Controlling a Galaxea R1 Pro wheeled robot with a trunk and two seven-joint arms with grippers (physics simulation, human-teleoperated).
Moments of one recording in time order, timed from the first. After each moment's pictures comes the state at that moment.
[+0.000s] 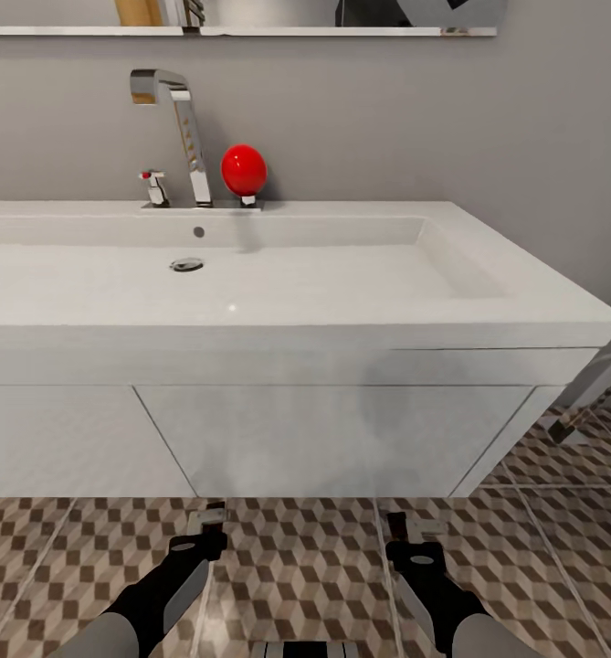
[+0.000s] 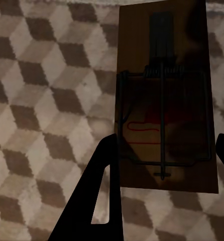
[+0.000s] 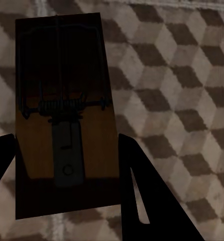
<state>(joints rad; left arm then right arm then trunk) -0.57 0.03 -0.44 -0.50 0.52 0.19 0.39 -0.59 0.07 0.04 -0.32 0.02 0.09 -0.34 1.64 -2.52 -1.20</state>
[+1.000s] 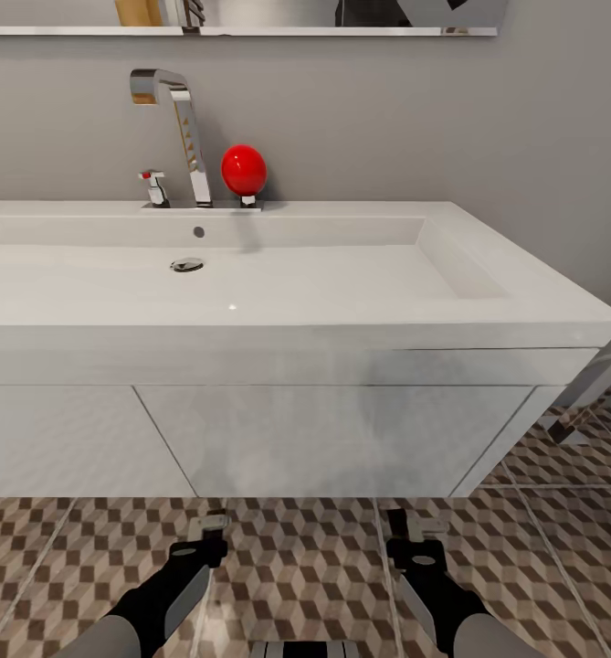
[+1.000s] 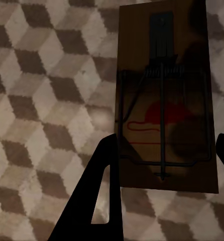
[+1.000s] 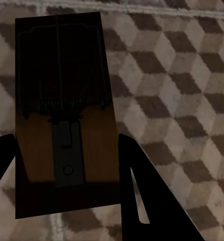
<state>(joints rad) -0.57 0.02 -0.46 -0.47 0.52 0.19 0.39 -0.59 0.07 0.04 -0.32 0.01 0.06 -0.33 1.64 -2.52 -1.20</state>
